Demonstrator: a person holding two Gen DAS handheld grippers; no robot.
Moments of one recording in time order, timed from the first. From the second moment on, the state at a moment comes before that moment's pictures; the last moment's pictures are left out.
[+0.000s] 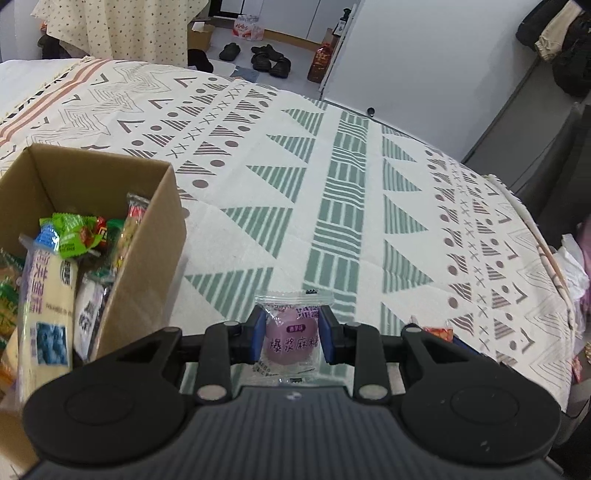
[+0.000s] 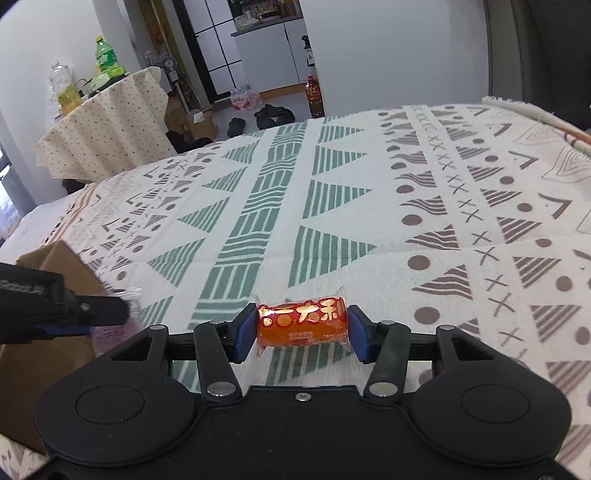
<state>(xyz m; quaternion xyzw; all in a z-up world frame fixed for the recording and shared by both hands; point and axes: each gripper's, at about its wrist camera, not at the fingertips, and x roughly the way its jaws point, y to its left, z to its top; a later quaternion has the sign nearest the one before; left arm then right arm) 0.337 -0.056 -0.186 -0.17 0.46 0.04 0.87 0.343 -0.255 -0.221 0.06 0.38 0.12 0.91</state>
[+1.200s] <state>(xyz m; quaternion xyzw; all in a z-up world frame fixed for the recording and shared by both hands) 0.224 -0.027 -0.075 -0.18 0.39 -0.02 0.90 0.212 -0.264 -0.103 0.15 0.30 0.08 0.94</state>
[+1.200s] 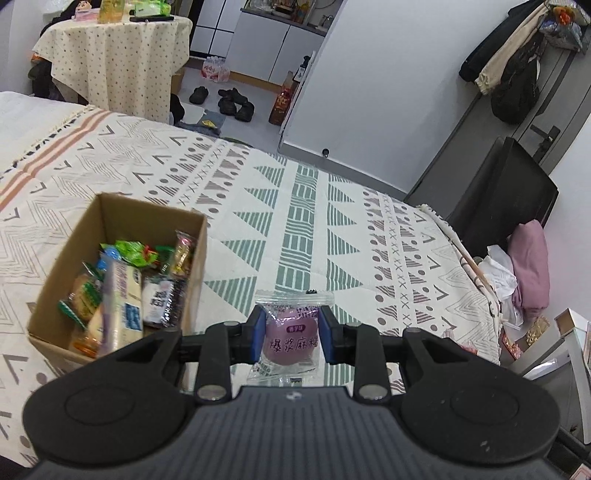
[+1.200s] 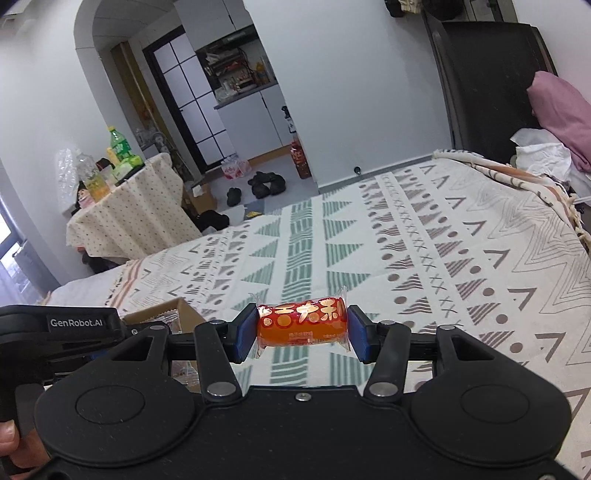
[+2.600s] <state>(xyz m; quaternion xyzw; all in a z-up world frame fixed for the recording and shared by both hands) 0.247 0.149 -0.117 -0.27 0.41 0.06 0.87 0.255 -0.107 -0.100 0.11 0.32 0.20 0.92</state>
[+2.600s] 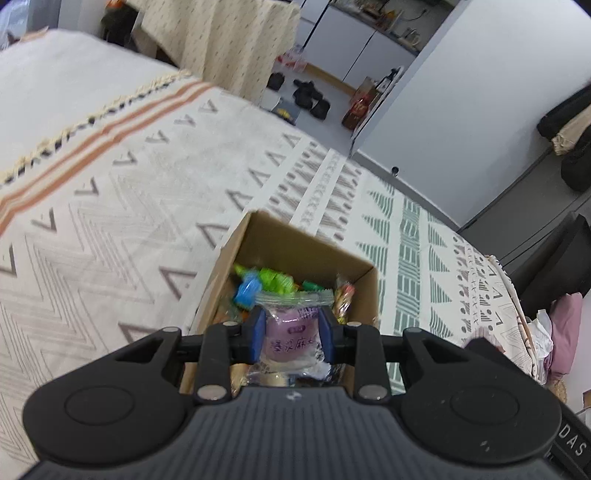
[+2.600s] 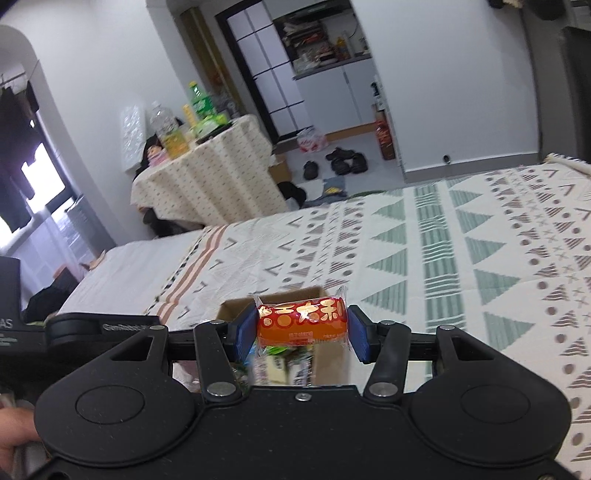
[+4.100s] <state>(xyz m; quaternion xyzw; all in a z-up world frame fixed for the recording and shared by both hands) 0.155 0.097 -0.024 -0.17 0.43 0.06 0.89 0.175 -0.180 -0.043 0.15 0.32 0.18 0.92</state>
